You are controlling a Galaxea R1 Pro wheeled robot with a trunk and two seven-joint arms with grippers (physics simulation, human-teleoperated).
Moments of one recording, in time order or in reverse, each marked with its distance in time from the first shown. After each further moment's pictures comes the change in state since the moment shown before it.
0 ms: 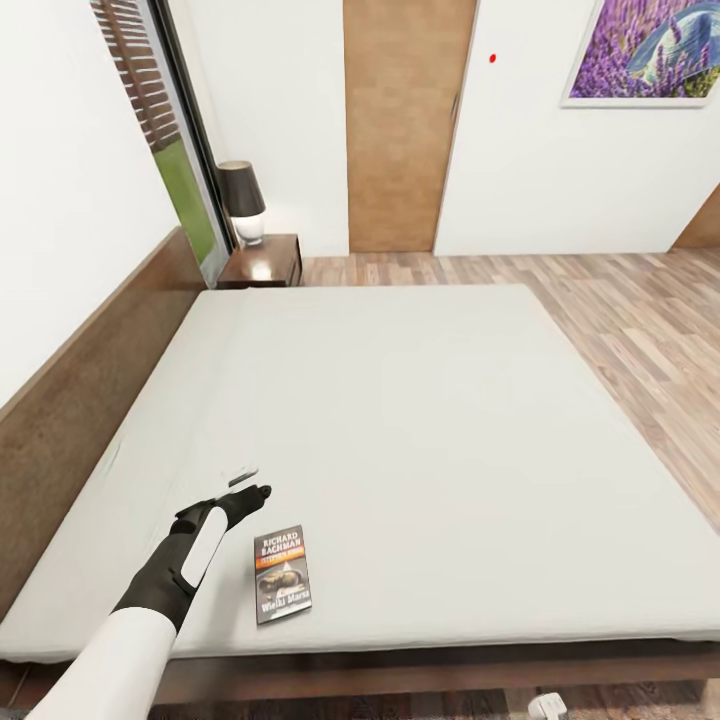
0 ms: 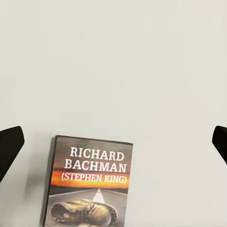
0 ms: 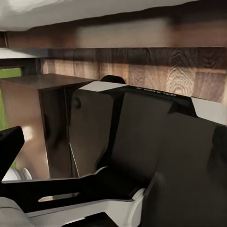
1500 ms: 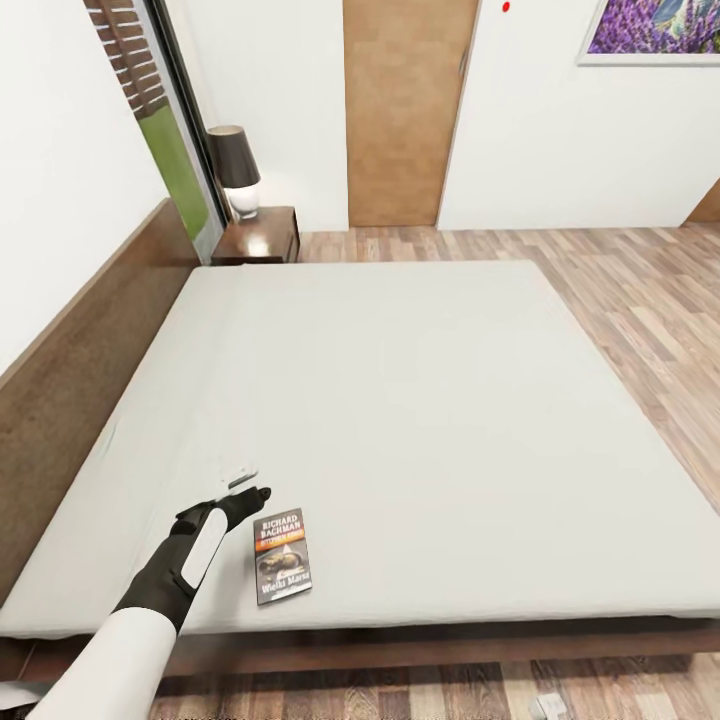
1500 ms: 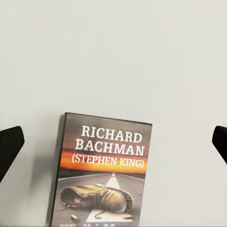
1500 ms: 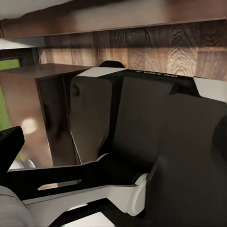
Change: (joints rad) left arm 0.000 0.001 0.000 0.012 0.000 -0.001 0.000; right arm 0.000 0.000 0.000 0.001 0.000 0.000 0.000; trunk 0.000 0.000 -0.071
